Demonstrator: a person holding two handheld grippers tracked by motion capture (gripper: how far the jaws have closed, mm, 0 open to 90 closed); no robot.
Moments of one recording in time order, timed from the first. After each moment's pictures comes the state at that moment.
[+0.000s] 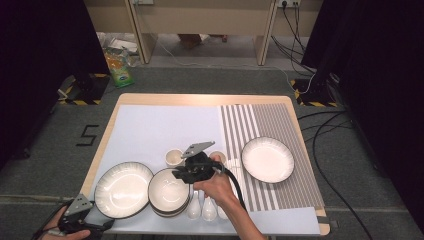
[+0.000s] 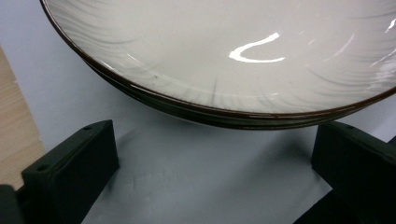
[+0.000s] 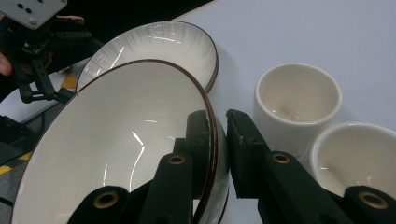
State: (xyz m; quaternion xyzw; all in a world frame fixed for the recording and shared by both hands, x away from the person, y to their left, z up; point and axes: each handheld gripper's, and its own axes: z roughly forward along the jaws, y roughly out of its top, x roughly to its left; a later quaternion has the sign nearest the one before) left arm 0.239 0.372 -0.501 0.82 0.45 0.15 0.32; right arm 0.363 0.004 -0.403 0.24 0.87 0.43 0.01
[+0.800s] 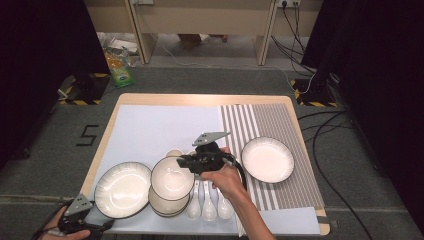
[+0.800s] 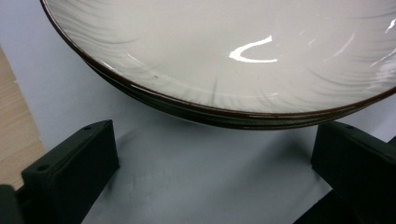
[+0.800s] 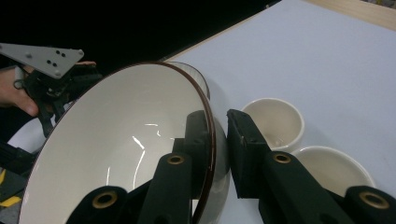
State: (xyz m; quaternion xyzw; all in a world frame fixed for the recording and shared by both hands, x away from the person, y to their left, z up) left arm 0.239 0.372 -0.501 0.82 0.45 0.15 0.31; right arm 0.374 -0.021 -0.375 0.26 0.84 0.48 0.01
